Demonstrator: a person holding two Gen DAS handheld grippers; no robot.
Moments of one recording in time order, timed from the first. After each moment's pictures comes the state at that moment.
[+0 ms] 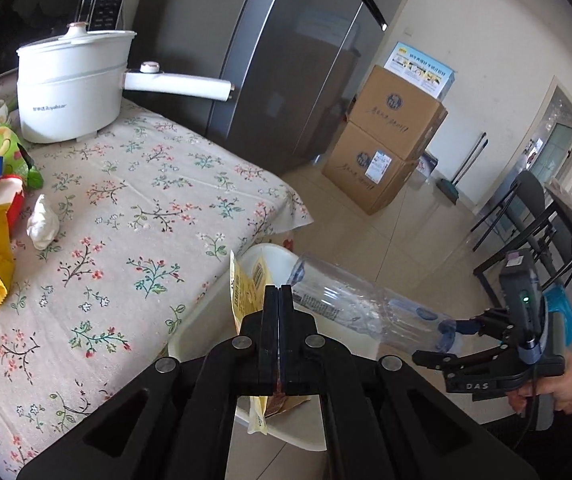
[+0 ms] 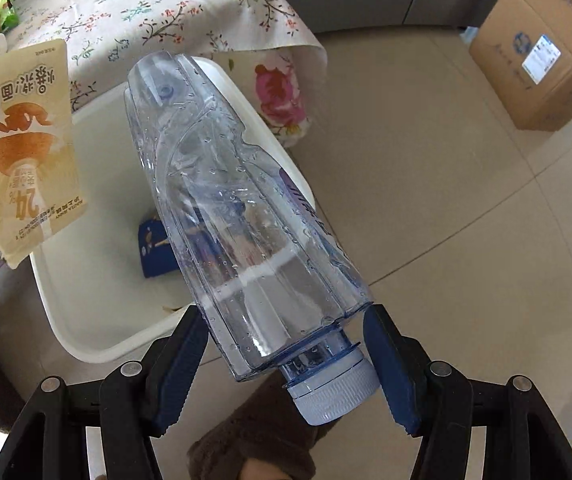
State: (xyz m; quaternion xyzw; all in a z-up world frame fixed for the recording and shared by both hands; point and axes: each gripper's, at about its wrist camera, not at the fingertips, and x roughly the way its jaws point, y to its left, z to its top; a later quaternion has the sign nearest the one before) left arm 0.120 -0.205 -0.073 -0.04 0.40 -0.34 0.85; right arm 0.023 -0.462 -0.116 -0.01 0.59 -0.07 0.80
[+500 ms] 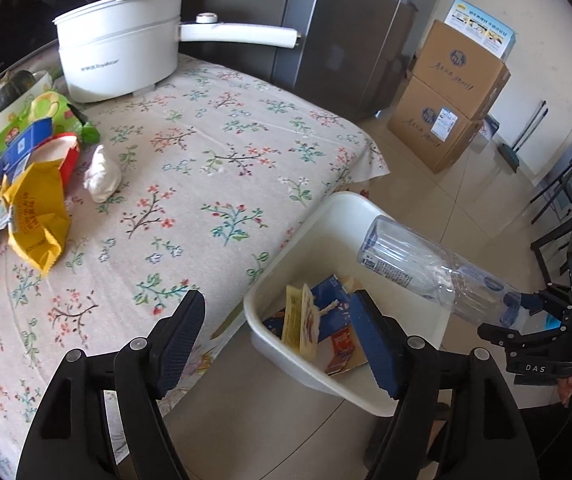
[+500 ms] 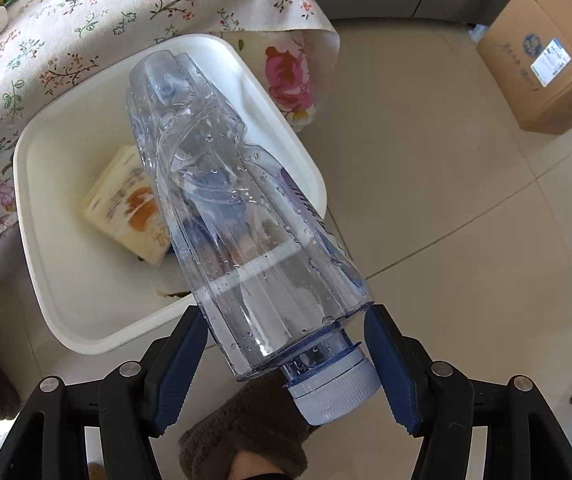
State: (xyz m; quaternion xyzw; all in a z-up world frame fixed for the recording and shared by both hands) left arm 0.133 -0.184 -0.092 0.03 0.48 -0.23 0.85; right arm 0.030 -0.452 -0.125 -0.03 0.61 -0.07 0.79
